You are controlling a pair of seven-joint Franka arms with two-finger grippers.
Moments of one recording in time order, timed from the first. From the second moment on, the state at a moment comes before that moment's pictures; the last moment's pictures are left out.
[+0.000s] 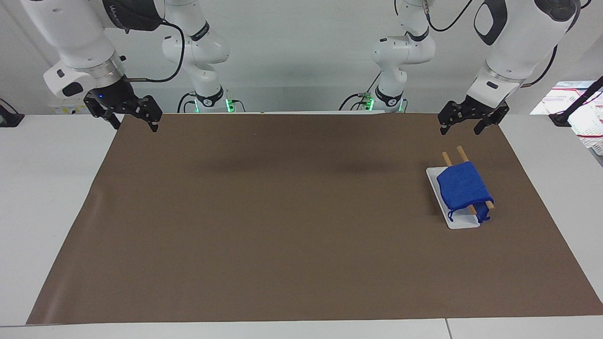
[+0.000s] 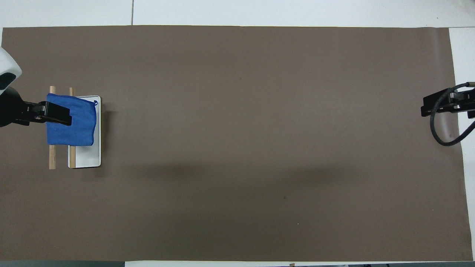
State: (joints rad) left arm -0.02 -0.05 -0.08 -1.68 -0.01 1.59 -0.01; right arm -0.02 0.00 0.00 -1.56 -0.04 1.50 0.06
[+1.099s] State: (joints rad) left arm -0.02 -0.07 -0.08 -1.67 0.00 1.60 0.00; right arm -0.02 0.00 0.00 -1.56 -0.04 1.50 0.06
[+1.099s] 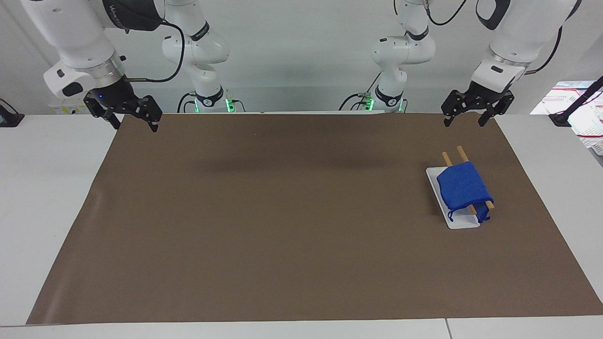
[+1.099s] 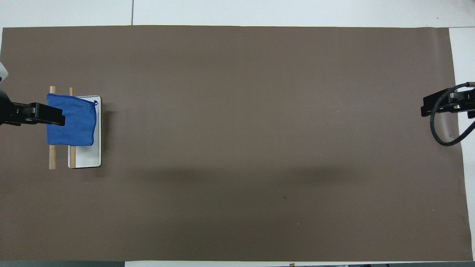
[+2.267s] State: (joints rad) left arm -0.02 0.00 -0.08 -1.63 0.00 1.61 0.00; right arm -0.02 0.00 0.00 -1.56 -0.04 1.50 0.06
